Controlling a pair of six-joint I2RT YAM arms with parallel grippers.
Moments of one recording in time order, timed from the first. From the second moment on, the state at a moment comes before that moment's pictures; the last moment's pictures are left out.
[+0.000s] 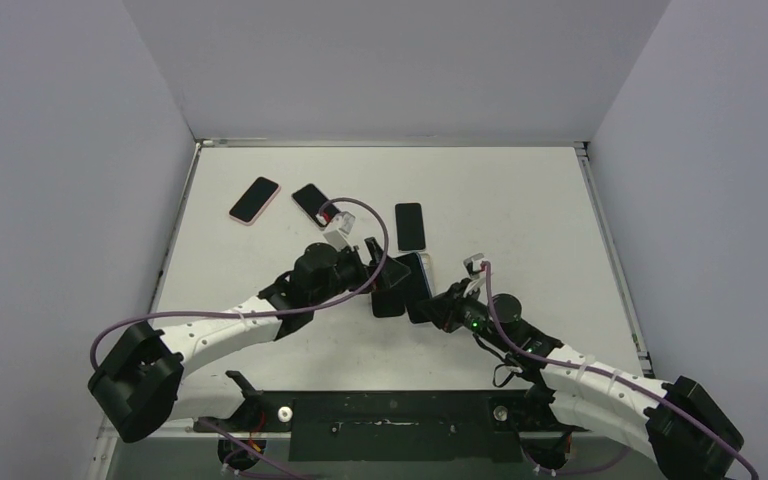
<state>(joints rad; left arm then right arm) -0.77 1.23 0.61 0.32 0.07 -0.90 0.74 0.87 0.17 0.48 -0.11 0.57</state>
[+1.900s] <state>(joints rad) -0.66 1.62 0.96 0.15 -0.15 -0.65 0.83 0.64 0.20 0.43 0.34 0.31</state>
